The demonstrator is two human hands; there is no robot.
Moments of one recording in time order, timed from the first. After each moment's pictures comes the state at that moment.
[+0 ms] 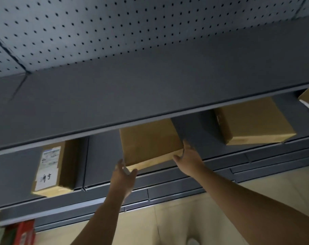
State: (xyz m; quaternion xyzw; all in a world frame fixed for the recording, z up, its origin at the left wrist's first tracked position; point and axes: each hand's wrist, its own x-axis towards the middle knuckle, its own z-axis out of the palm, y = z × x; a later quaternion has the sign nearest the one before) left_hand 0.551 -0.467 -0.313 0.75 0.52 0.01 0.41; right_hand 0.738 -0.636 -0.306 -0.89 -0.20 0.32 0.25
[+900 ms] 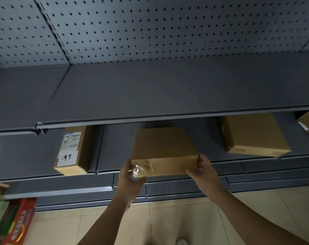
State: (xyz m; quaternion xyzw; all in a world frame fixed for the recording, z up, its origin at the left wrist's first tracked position) left_hand 0.484 -0.504 -0.280 0.68 0.43 0.14 0.58; right_hand 0.680 -0.695 -0.282 -0.81 -0.12 0.31 0.49
